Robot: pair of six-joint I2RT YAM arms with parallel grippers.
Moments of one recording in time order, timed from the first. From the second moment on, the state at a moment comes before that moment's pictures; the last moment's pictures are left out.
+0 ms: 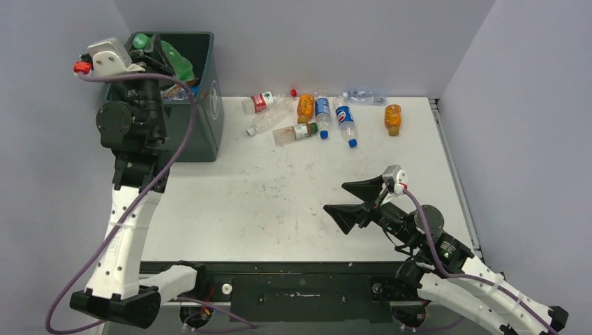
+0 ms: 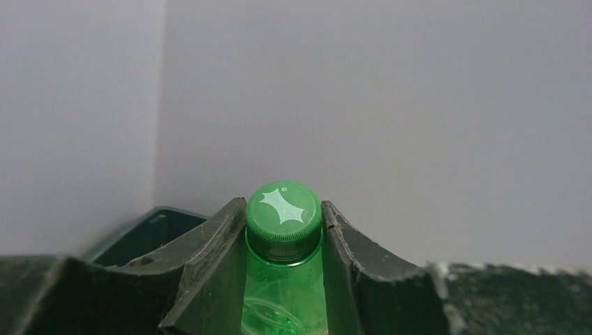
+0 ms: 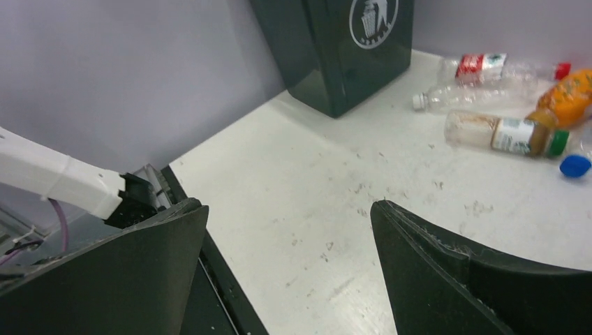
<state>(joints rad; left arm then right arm) -0.24 1.10 1.49 0.17 -0.31 -0.08 0.91 0.48 0.63 -0.04 -0.06 0.29</state>
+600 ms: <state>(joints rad) -0.10 1.54 1.44 0.56 -0.59 0.07 0.91 0.52 0.48 0.06 0.03 0.40</state>
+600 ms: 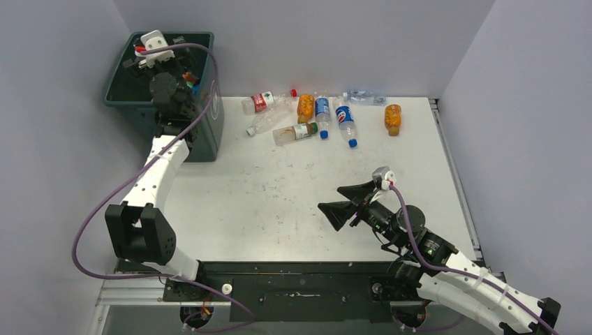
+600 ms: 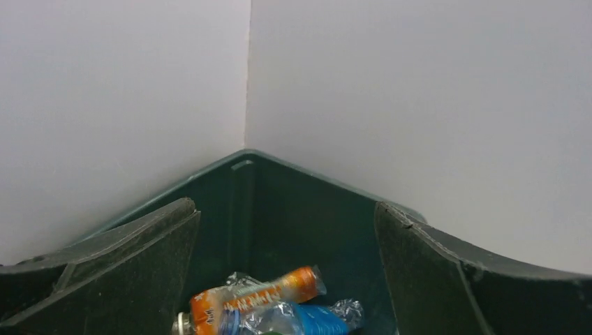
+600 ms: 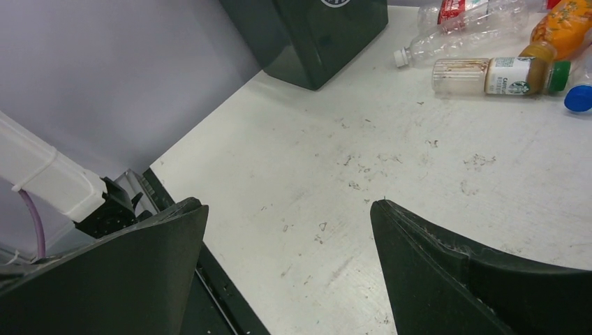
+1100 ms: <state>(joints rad) -0.48 1.19 1.39 0.38 -0.38 -0.05 0.90 0.70 0.48 0.13 0.46 0.44</state>
